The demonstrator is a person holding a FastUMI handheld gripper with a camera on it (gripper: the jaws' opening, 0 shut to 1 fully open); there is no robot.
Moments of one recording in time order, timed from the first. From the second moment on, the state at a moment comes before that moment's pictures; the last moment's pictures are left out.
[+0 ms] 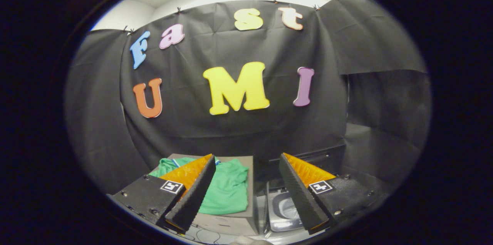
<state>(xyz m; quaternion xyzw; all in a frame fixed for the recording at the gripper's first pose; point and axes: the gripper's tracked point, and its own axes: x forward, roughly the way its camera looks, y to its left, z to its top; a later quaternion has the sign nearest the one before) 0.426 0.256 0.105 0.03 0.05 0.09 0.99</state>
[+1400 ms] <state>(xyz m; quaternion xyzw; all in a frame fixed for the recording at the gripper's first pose) 0.535 0.434 -0.063 -0.05 0.27 0.10 0.96</state>
